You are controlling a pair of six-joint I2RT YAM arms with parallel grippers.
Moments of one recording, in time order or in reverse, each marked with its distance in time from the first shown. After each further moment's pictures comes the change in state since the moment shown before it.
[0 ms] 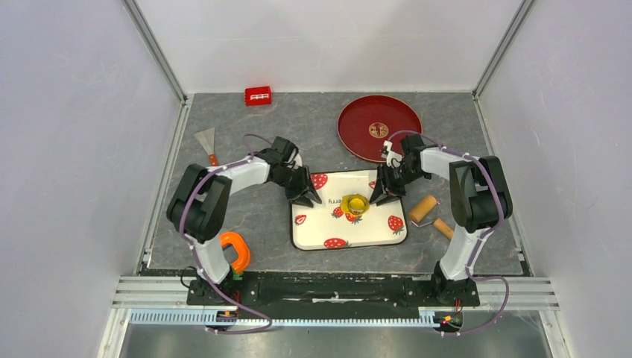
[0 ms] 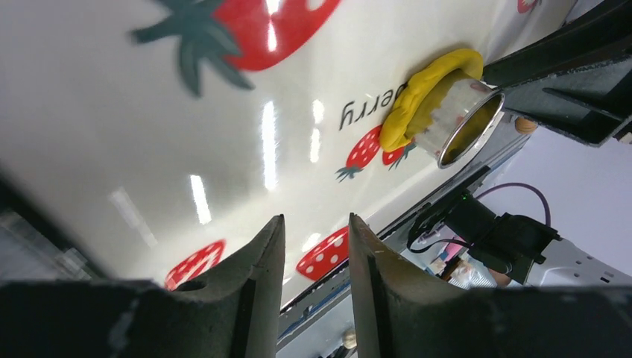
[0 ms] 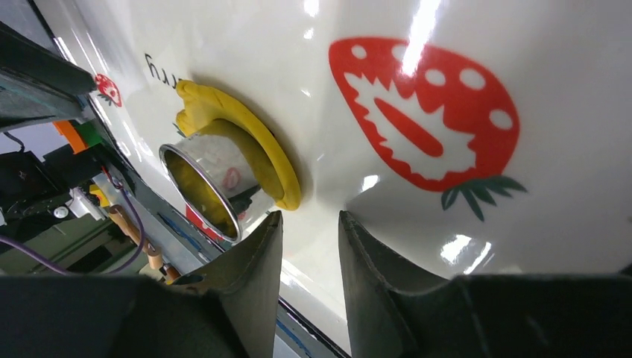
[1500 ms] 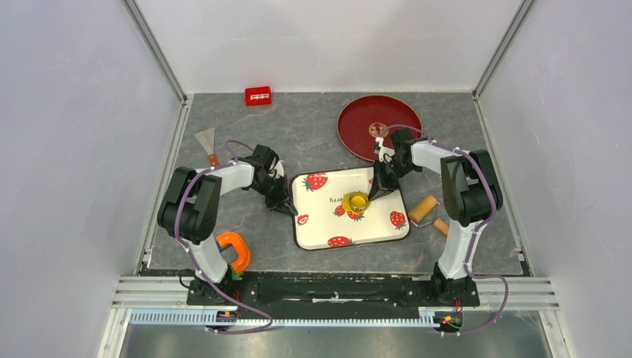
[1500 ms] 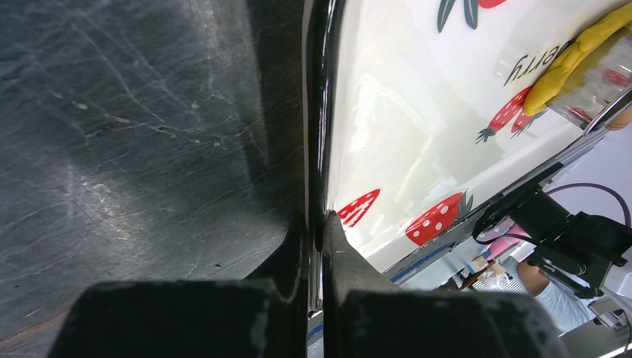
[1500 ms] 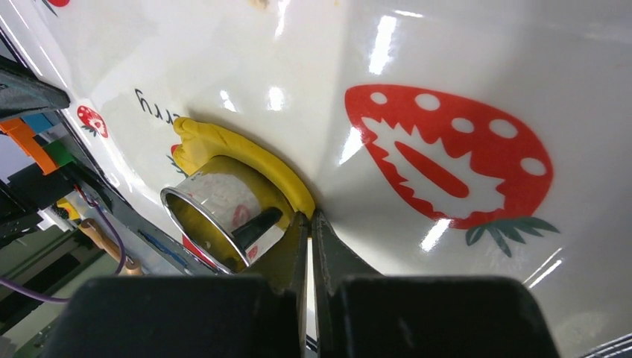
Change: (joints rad) left arm 0.158 -0.071 -0.142 -0.116 -0.057 0.219; right arm 0.057 0.090 0.128 -0.042 0.084 0.014
